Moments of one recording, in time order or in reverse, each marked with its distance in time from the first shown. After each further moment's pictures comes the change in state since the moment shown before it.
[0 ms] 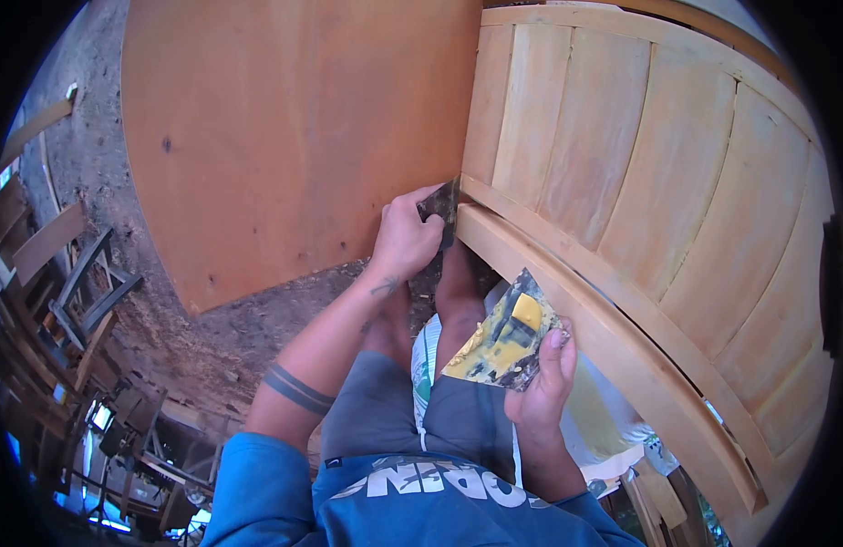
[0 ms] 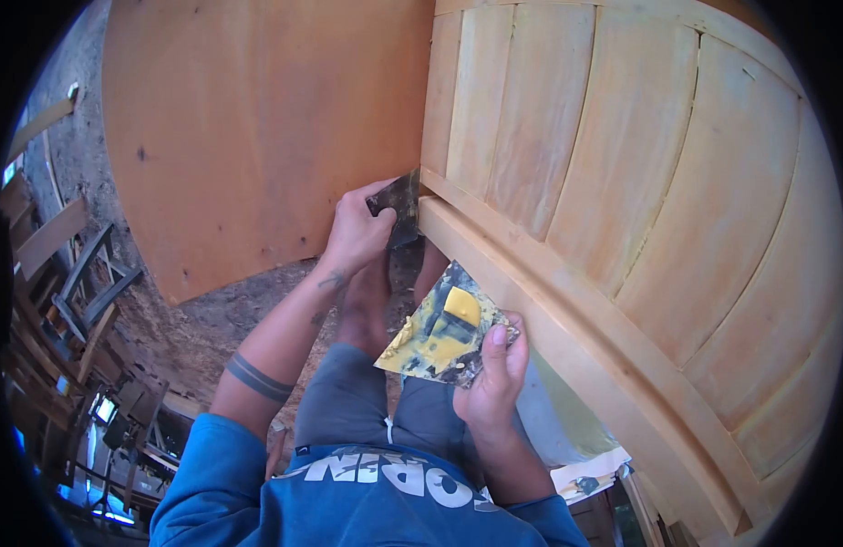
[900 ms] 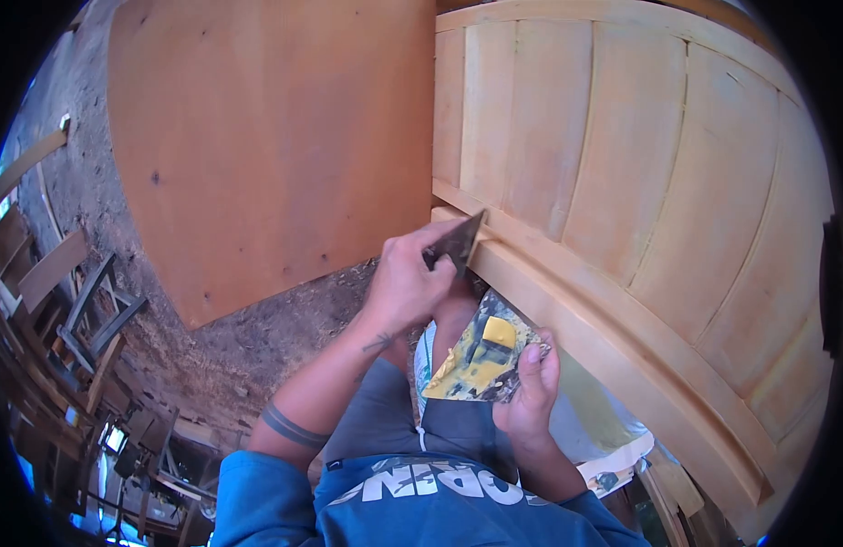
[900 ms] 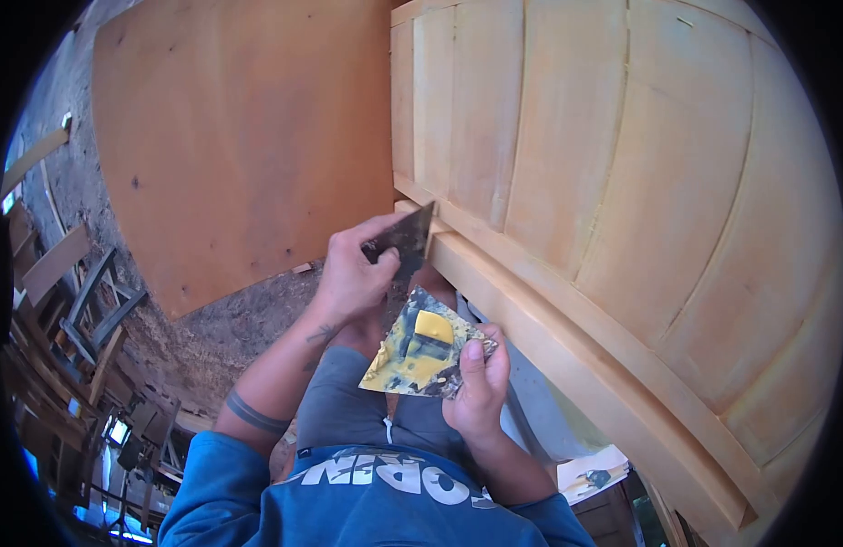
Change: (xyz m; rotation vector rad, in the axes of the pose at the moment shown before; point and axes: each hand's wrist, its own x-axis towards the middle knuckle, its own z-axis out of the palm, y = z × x) left_hand -0.046 0.052 0.010 0.029 -0.144 0.101; right_hand -0.016 -0.008 -0.005 -0.019 0.027 0.026
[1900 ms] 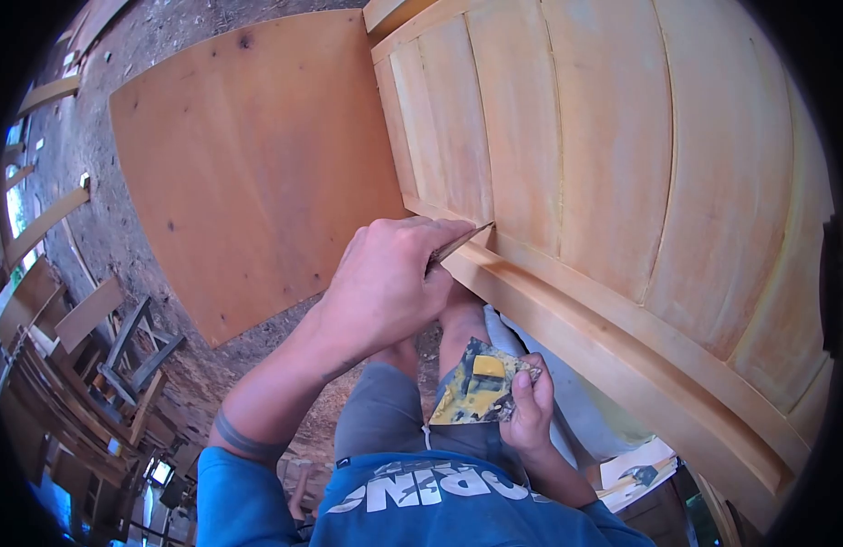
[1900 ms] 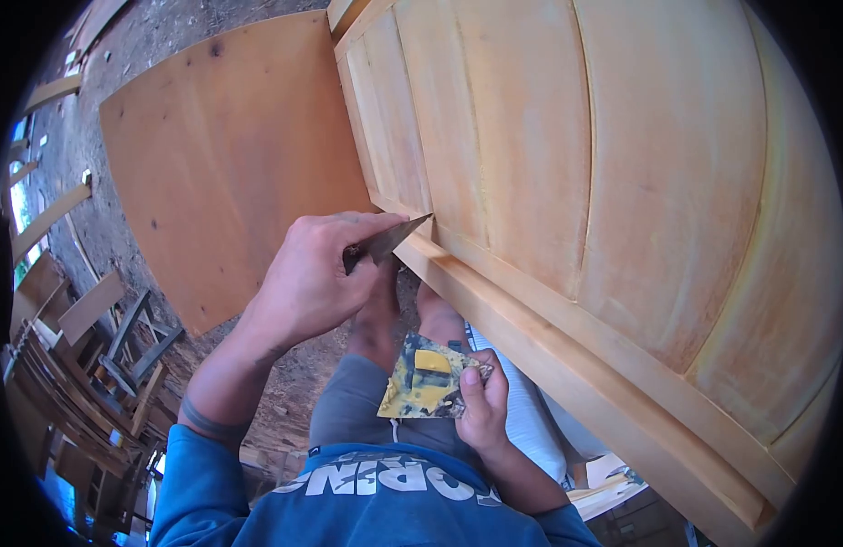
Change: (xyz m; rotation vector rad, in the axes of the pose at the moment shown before) left_hand 0.028 0.096 -0.022 0.521 -0.224 0.269; right_hand 0.002 0.029 -0.044 0.027 -0.080 0.042
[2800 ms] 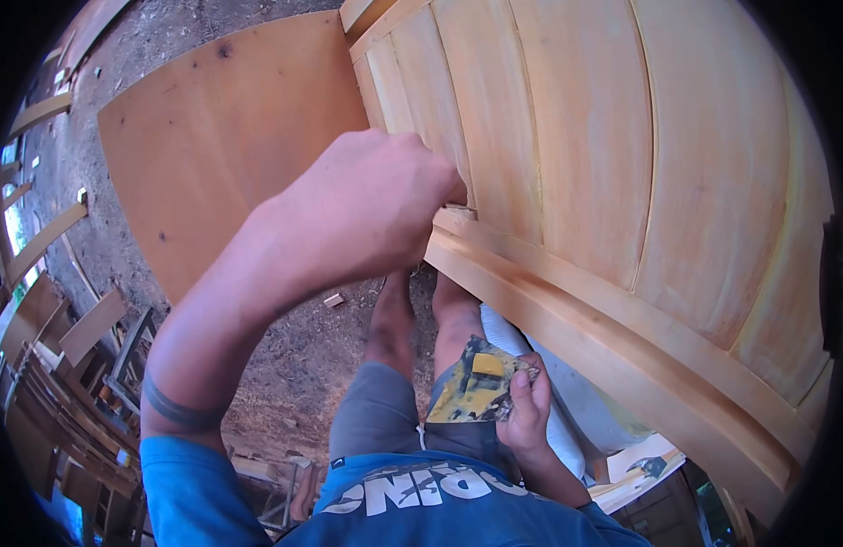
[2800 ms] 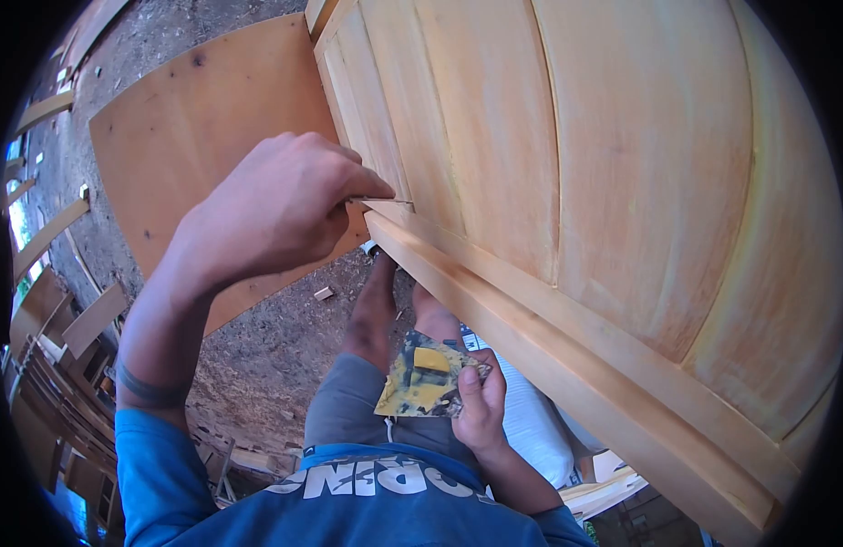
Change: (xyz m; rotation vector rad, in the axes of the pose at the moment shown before) left_hand 0.050 0.032 -0.034 0.602 -0.332 0.325; right_hand -0.016 0.007 -0.012 0.094 0.075 -0.011
